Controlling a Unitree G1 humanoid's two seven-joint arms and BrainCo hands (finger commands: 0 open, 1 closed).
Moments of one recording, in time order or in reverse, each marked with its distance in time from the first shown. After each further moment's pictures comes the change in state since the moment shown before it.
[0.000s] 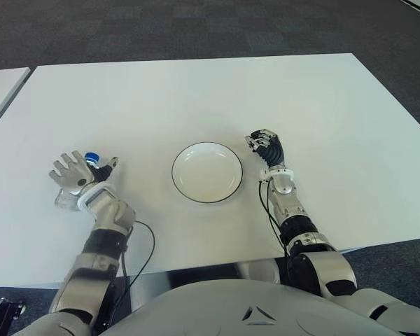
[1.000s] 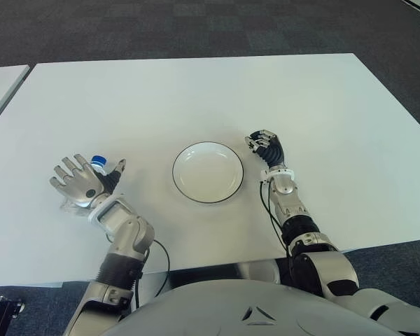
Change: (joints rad) left arm 0.190 -0.082 -0.109 -0.403 0.276 0.233 -0.091; right arm 0.000 -0.015 0.014 0.000 0.000 0.011 0.017
